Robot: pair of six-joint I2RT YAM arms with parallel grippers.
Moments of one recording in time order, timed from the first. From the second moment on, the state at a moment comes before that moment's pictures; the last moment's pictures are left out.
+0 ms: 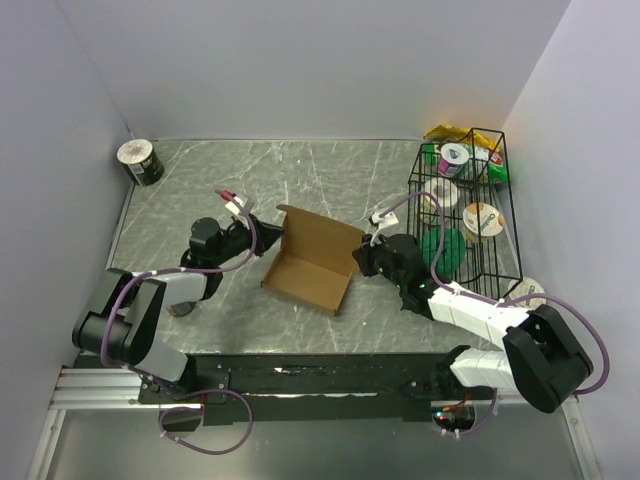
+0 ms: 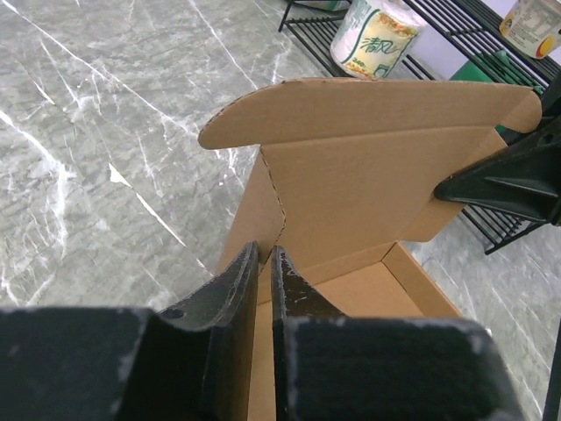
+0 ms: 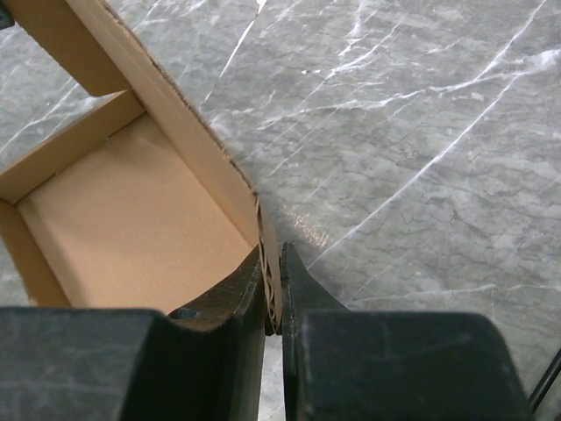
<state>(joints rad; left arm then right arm) -0.30 1.49 0.50 0.92 0.60 -0.30 0.60 1.21 0.49 0.33 0.03 0.24</state>
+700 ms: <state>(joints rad) -0.23 1.37 0.35 0.91 0.50 -0.34 0.57 1.21 0.50 0.29 -0.19 0.10</state>
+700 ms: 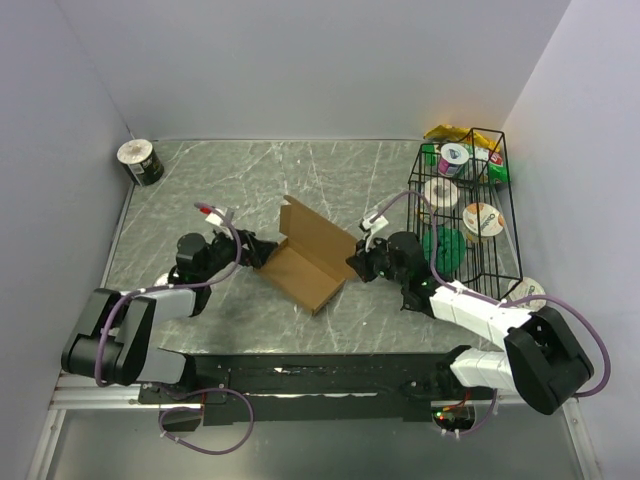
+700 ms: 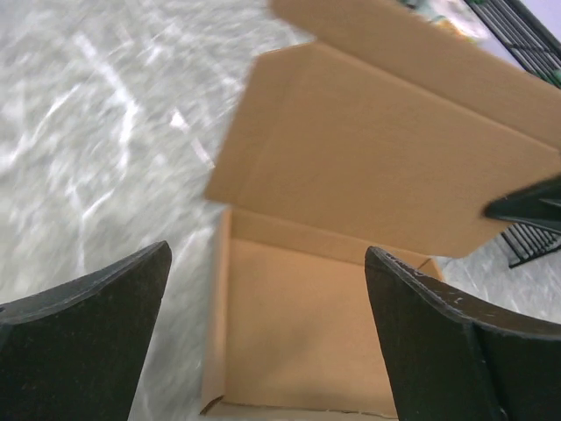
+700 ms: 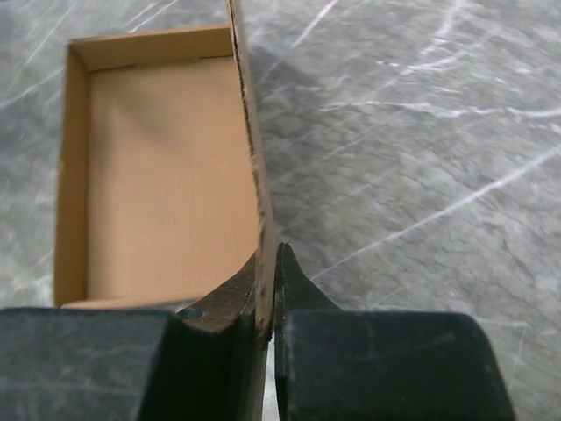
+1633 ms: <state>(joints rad) -0.14 1.62 0.56 0.99 0.90 -0.41 0.53 1.15 0.54 0.09 -0.44 -0.04</state>
